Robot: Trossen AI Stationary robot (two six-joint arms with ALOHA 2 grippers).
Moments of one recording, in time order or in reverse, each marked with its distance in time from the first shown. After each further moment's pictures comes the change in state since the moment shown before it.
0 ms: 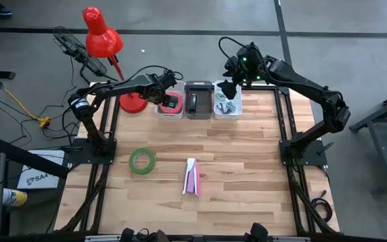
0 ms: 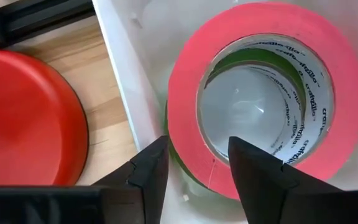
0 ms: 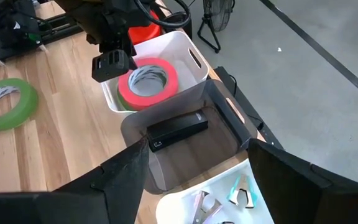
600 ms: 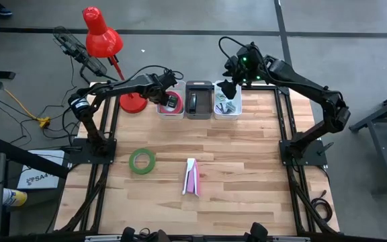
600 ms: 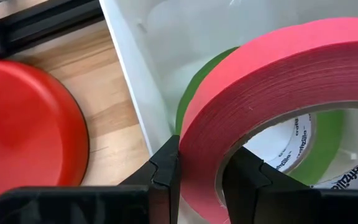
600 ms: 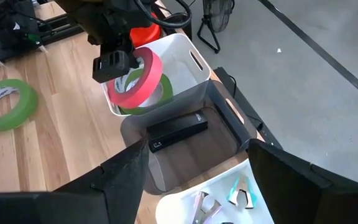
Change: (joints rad) left arm 0.000 0.001 0.000 0.018 -0.007 0.023; right arm 0.000 0.000 0.000 0.002 0.001 0.000
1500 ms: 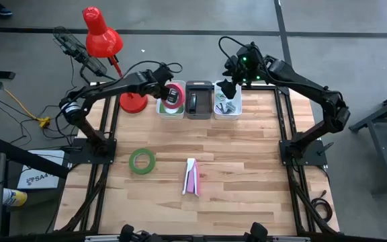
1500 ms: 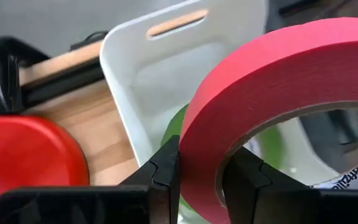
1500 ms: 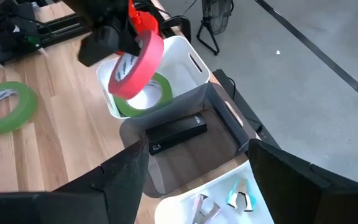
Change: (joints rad) left arm -0.002 -0.118 0.000 0.087 -0.012 0.076; right arm 0.000 0.000 0.000 0.009 0.001 0.000
